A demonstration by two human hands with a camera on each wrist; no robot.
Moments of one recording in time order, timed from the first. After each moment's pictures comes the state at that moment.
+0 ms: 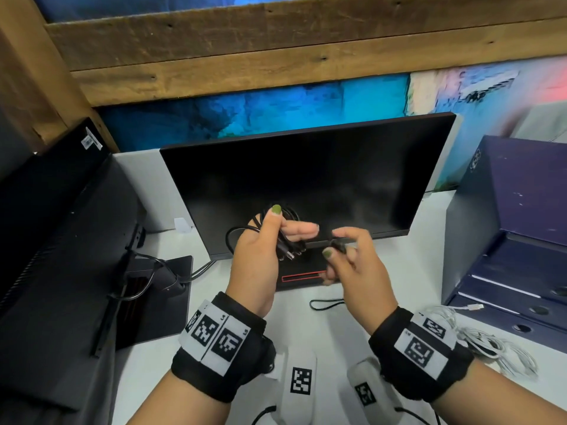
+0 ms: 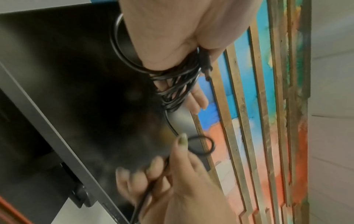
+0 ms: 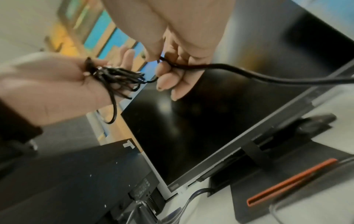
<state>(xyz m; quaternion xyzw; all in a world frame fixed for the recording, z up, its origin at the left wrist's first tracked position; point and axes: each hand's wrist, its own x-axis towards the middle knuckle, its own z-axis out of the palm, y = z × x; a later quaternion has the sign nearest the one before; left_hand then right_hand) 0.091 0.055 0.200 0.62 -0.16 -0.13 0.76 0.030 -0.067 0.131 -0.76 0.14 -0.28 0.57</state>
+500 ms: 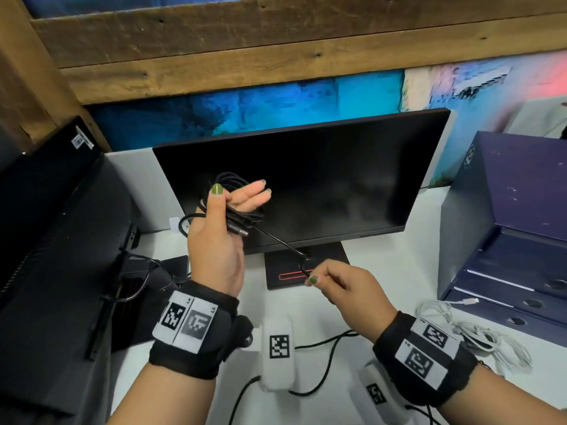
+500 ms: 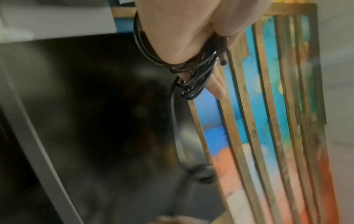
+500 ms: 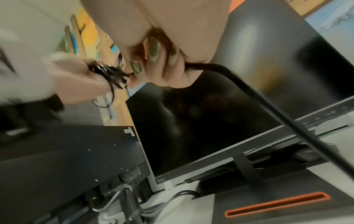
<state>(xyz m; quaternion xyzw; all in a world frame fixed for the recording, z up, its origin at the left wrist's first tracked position) 0.124 0.073 0.206 0.46 -0.16 -0.05 0.87 0.016 -0.065 0.123 -0.85 0.08 -0.14 0.50</state>
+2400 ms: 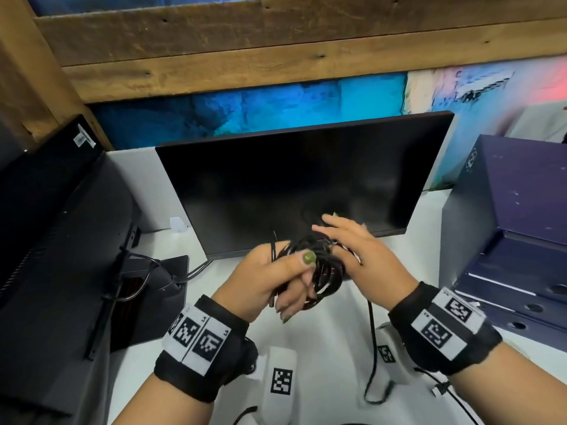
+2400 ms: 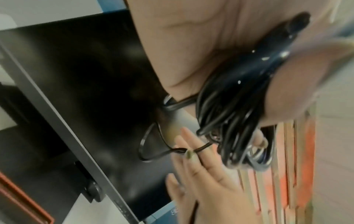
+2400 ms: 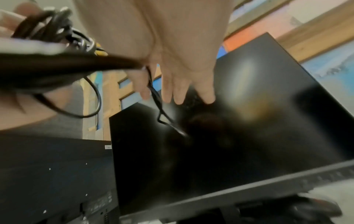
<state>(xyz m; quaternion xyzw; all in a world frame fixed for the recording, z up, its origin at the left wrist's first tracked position) 0.105 0.081 0.176 0.53 -0.40 -0.36 0.65 0.031 -0.101 0.151 -0.92 0.04 -0.16 0.36</state>
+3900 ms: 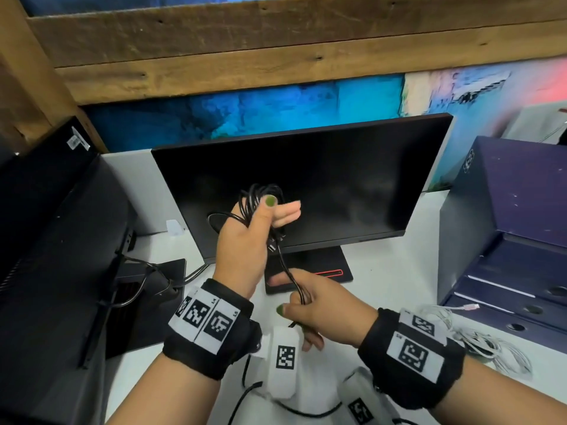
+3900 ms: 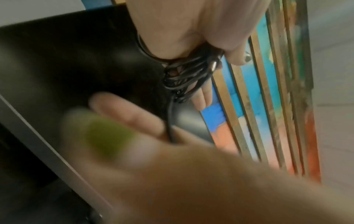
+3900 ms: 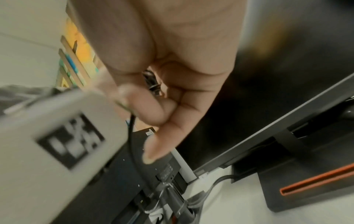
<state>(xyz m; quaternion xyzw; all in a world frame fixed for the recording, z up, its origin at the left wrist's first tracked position) 0.128 0.059 0.188 0.64 -0.26 -0.05 0.72 0.034 -0.036 0.147 -0.81 0.04 0.08 0.58</state>
